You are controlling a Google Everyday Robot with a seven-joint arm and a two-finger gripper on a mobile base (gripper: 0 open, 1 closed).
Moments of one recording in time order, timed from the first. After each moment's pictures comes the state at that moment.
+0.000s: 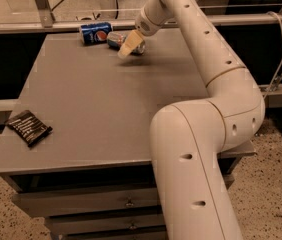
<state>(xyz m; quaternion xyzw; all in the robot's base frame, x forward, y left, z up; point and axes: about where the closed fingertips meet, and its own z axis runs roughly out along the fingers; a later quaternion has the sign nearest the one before) 0.853 0.003 0.866 -0.50 0.79 0.10 0.34</state>
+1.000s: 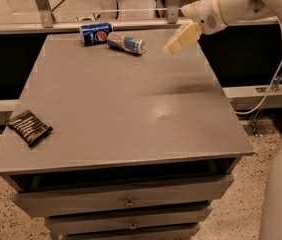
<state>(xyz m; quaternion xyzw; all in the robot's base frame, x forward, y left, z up) 0.728 -0.110 0.952 -0.52 0.71 0.20 0.44</state>
